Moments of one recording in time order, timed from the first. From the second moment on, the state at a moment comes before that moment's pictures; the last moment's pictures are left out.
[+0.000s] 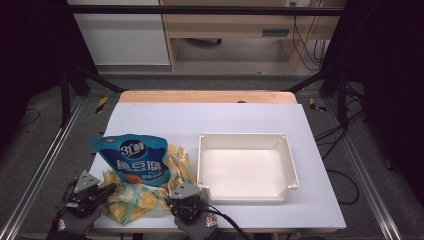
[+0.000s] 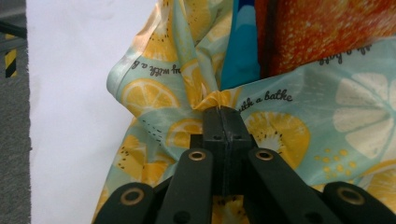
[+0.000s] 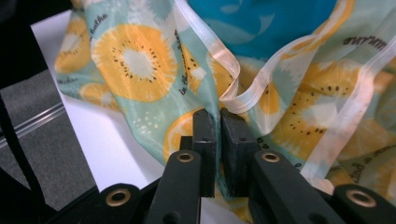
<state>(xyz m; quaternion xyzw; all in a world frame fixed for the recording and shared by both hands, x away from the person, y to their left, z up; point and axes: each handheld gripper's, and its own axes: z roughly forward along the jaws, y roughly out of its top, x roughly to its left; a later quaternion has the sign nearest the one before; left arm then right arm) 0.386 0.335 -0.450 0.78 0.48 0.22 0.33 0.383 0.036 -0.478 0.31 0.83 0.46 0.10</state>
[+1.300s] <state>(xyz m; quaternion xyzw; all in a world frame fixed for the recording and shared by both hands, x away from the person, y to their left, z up) 0.390 0.332 -0.459 0.80 0.48 0.20 0.30 0.393 0.063 -0.488 0.34 0.83 0.42 0.13</state>
